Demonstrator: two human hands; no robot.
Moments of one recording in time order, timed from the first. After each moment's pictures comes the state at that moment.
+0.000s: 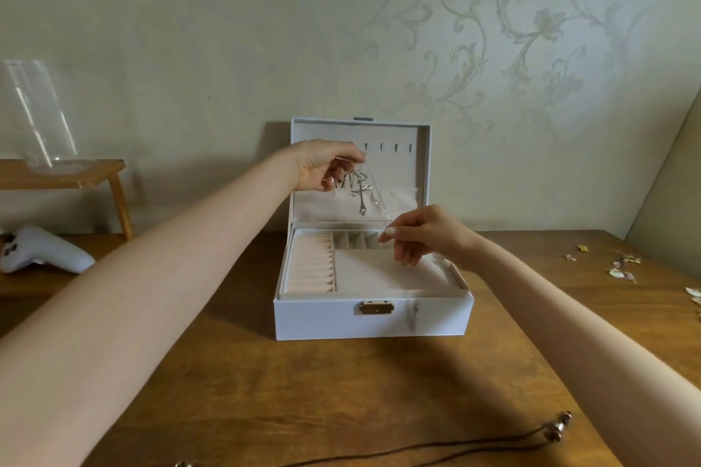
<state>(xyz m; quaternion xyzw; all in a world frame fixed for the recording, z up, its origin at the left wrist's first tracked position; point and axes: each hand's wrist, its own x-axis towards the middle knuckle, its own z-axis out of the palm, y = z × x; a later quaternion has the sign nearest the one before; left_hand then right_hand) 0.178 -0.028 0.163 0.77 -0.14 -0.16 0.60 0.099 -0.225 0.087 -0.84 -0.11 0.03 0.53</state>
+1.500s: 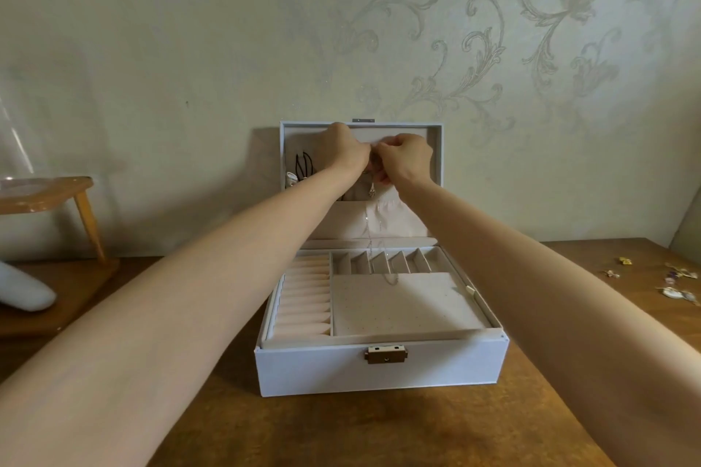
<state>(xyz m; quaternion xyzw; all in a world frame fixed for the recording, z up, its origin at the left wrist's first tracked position) 0.239 -0.093 0.154 0.86 -0.05 0.21 0.46 0.216 -0.179 0.139 -0.76 0.05 -0.29 0.59</state>
